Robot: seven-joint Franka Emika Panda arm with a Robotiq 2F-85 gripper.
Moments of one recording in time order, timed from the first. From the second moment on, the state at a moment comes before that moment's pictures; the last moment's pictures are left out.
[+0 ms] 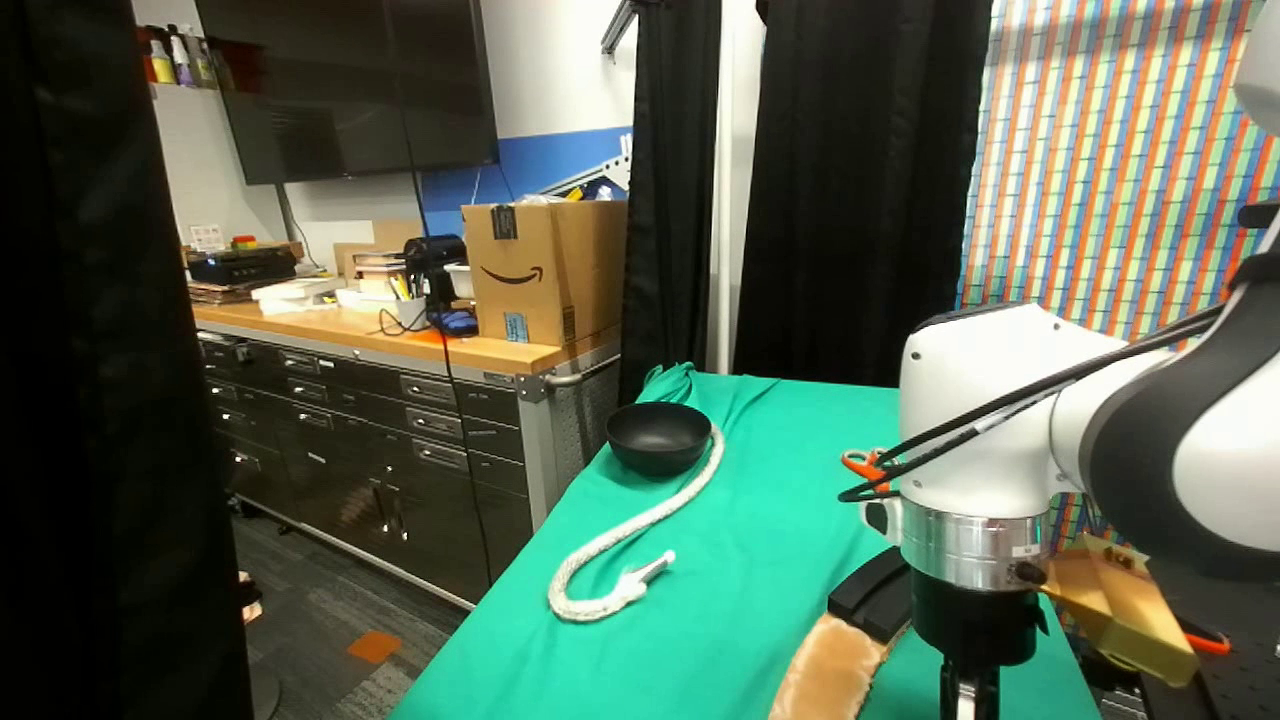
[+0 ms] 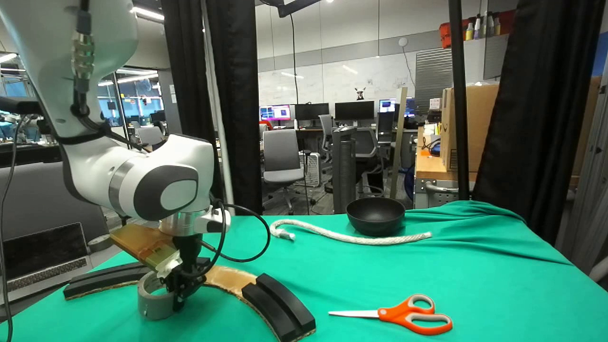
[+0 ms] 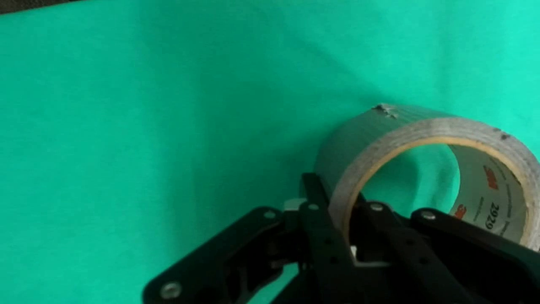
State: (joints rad) arm 0.25 0.19 0.31 -2.57 0.39 2.70 0.18
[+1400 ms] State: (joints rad) arm 0.02 -0.41 0.11 -2.36 0.22 1.99 0.37
